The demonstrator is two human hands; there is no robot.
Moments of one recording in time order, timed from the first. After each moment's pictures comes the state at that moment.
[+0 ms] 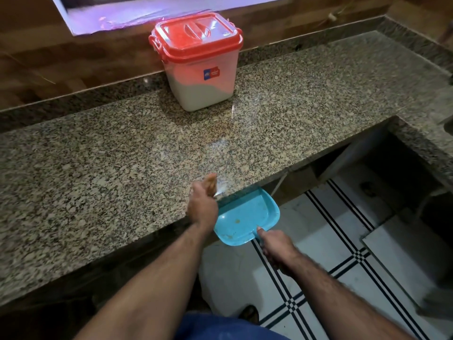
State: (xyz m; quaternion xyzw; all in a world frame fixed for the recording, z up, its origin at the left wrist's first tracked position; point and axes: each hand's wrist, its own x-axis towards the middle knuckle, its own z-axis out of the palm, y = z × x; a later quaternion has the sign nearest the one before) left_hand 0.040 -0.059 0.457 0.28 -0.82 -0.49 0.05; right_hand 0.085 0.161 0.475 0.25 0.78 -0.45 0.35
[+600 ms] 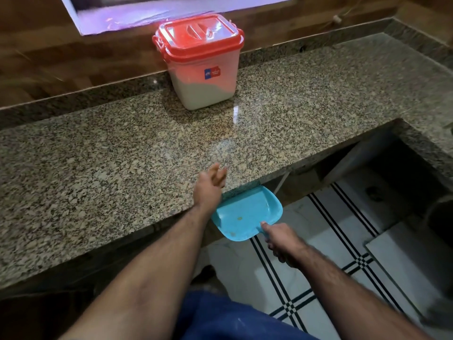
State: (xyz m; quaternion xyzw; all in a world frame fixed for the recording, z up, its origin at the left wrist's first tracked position) left_hand 0.017 -0.045 0.472 0.22 -0.76 -0.61 0.00; right_hand 0.070 0.193 0.493 0.22 0.80 -0.43 0.36
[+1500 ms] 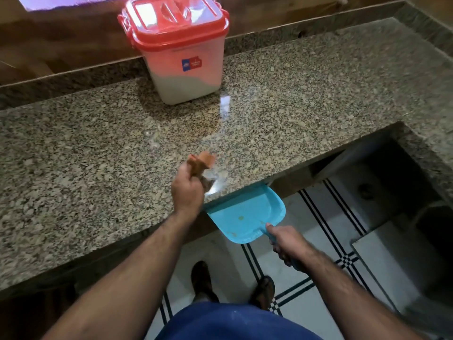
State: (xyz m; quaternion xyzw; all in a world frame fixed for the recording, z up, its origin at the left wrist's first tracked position) left_hand -0.037 -0.012 0.487 0.31 -0.77 -0.54 0.14; right_hand -0.006 0.264 0.476 0.23 0.78 -0.42 0.41
